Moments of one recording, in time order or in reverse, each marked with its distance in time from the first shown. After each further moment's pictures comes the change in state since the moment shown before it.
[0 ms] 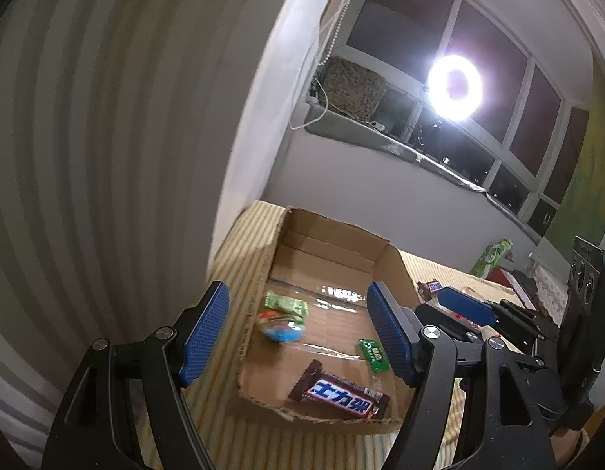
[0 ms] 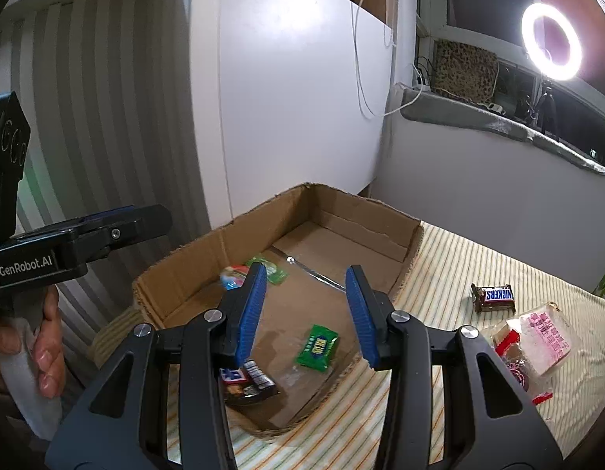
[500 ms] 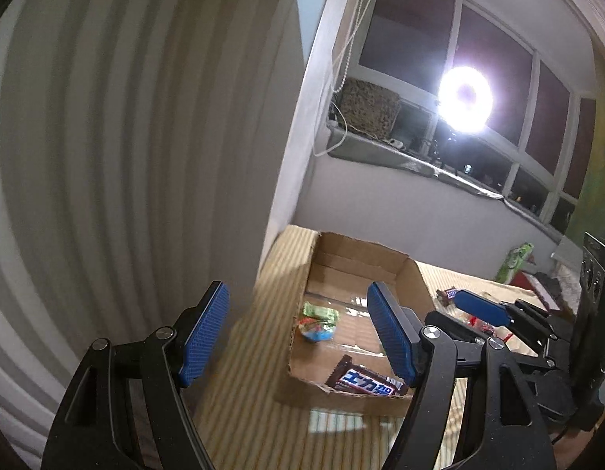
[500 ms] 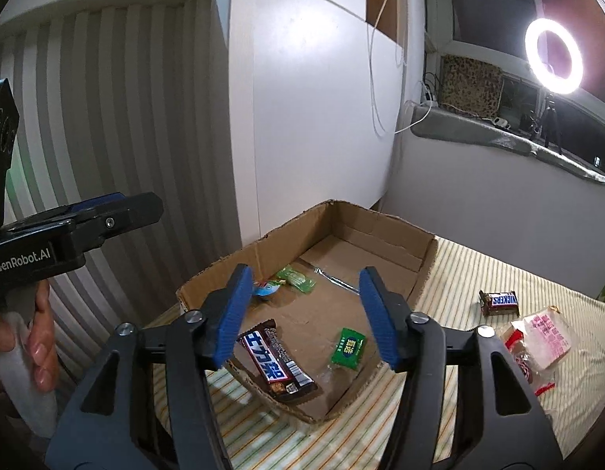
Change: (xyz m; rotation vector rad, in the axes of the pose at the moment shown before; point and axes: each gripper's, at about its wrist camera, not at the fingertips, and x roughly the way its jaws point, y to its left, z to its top) left arm -0.043 -0.002 0.004 0.058 -0.081 0.118; right arm -0.026 0.024 0.001 -0.002 -0.054 0.019
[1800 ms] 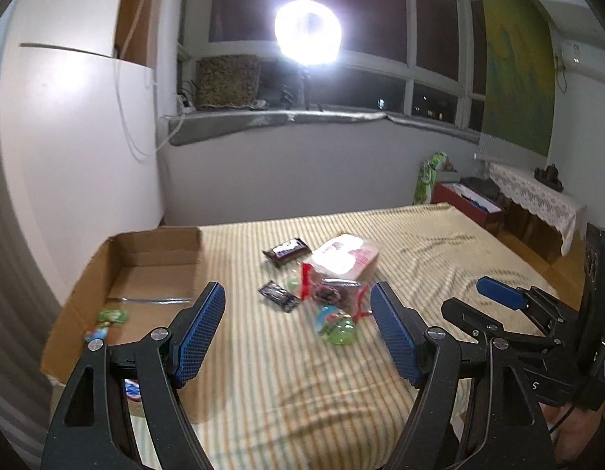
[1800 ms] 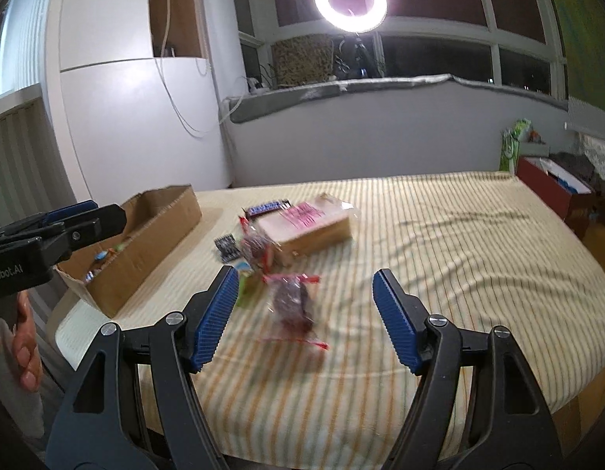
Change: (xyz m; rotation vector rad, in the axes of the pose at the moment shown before) left arm 0.027 -0.227 -0.052 0.368 0.114 -0.250; right arm -0.148 -0.194 -0.136 0.385 -0.026 -0.331
